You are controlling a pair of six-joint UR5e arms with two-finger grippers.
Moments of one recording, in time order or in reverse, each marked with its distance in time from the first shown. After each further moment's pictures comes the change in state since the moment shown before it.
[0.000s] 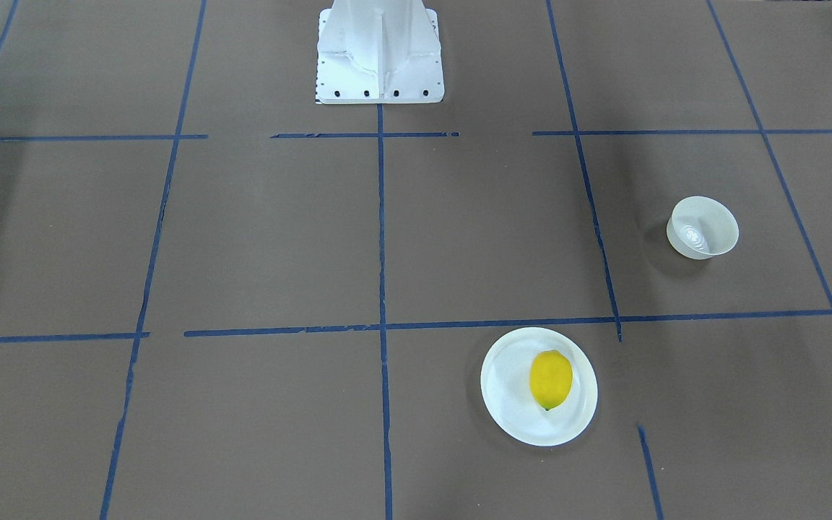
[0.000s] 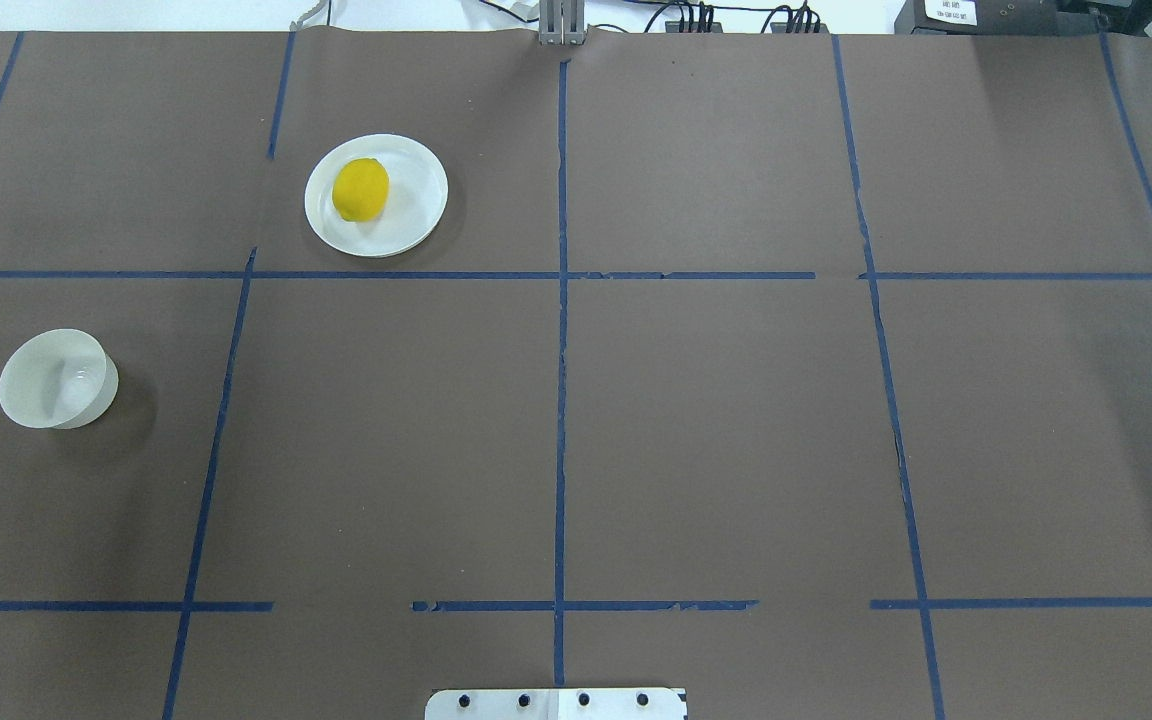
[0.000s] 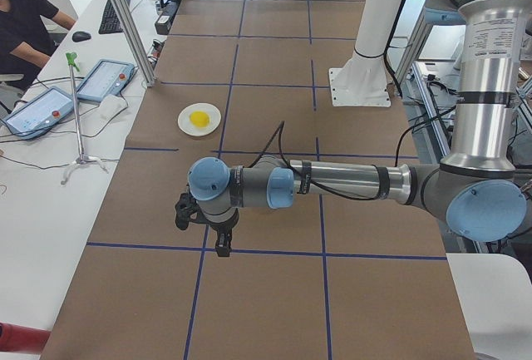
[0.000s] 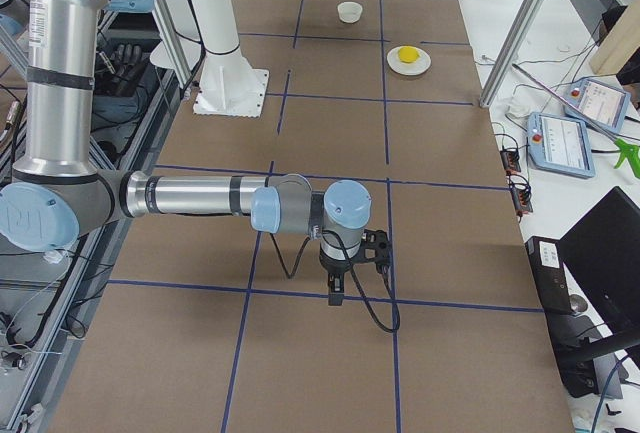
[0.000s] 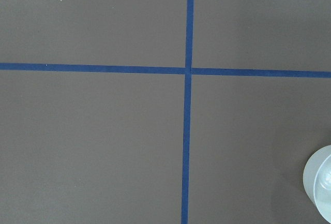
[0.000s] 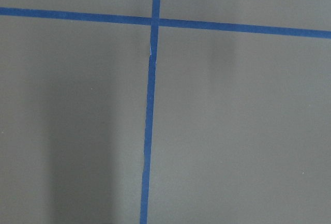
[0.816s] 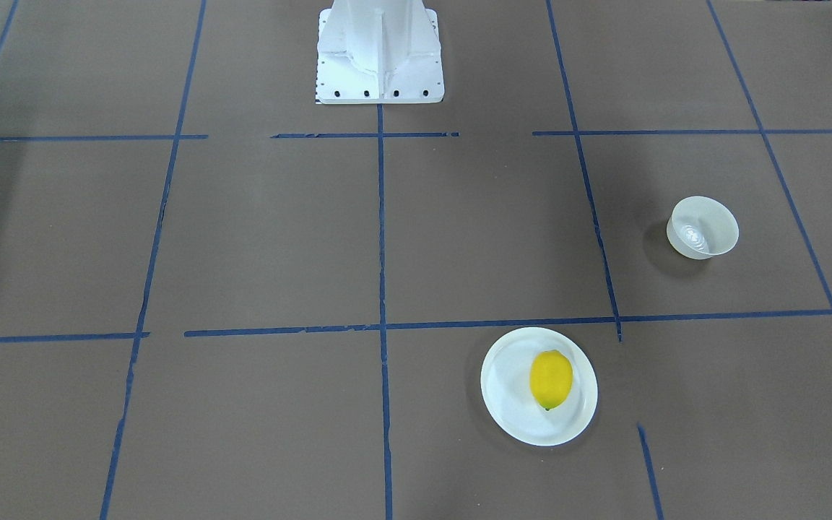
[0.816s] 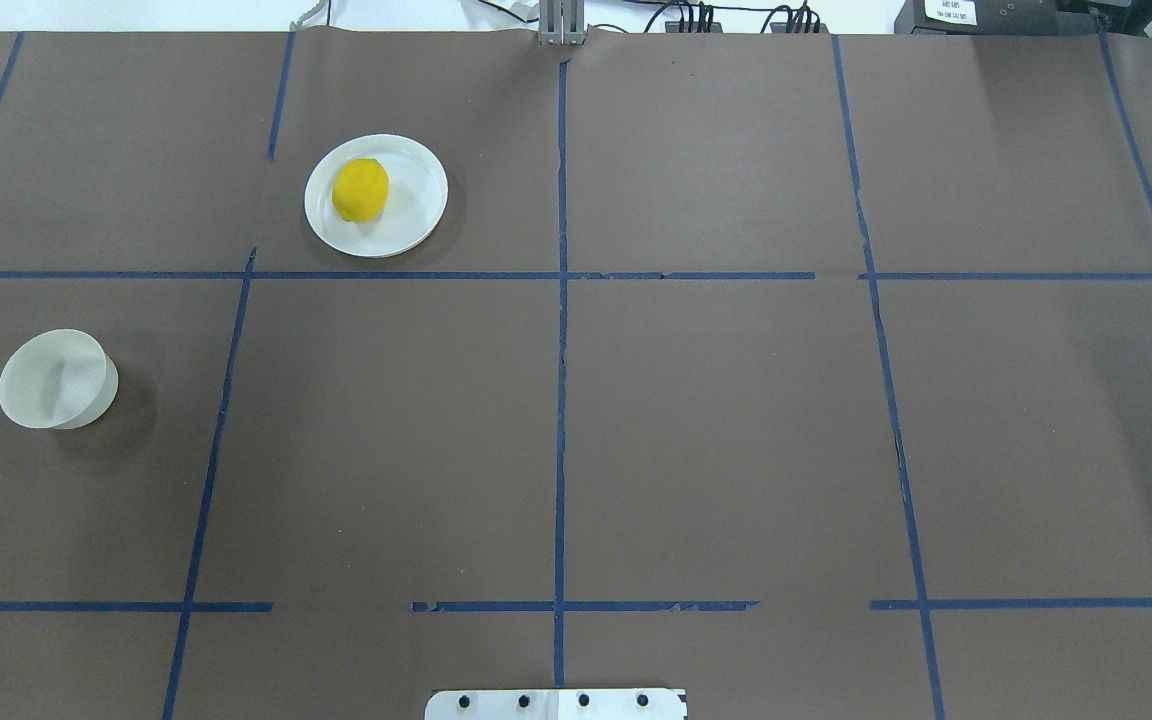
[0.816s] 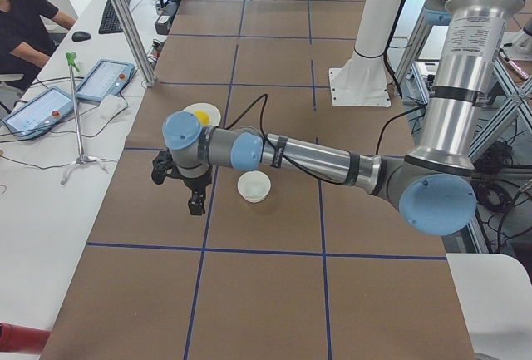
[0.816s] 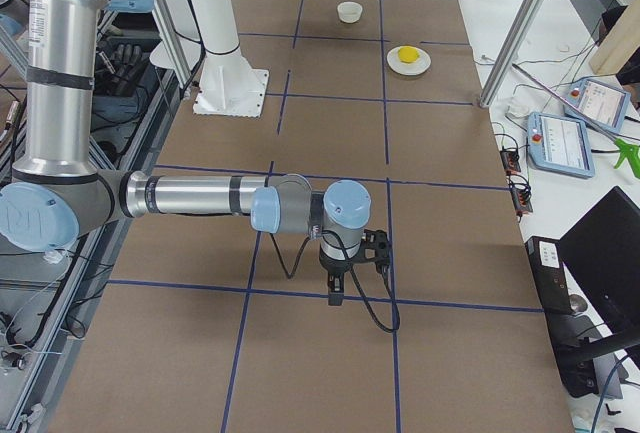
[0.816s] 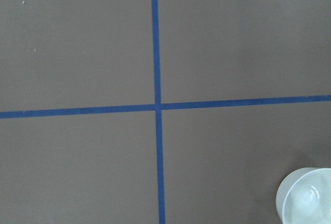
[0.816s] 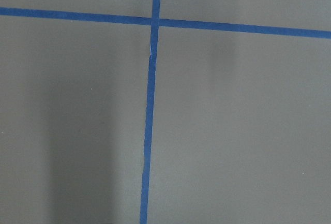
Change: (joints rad) left arm 0.139 -0.202 -0.004 -0.003 0.012 -0.192; right arm 0.000 0.000 0.000 0.000 0.000 0.000
